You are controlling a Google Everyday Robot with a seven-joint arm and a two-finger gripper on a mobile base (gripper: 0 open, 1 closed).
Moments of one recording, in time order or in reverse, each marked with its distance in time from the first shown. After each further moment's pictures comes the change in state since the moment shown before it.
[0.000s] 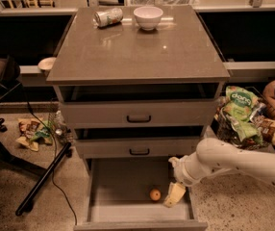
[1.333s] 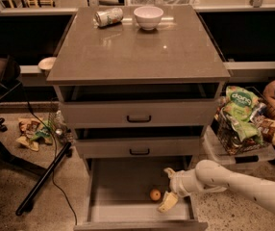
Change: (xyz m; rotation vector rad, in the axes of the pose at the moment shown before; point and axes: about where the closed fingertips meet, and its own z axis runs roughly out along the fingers) arm 0.046 -0.026 0.113 0.016 -0.206 0.044
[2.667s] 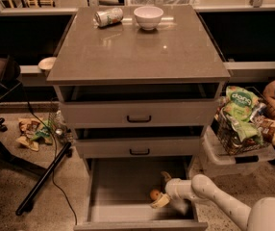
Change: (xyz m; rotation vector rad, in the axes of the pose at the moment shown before) arm 0.072 -0.072 0.120 0.096 -0.232 0.067
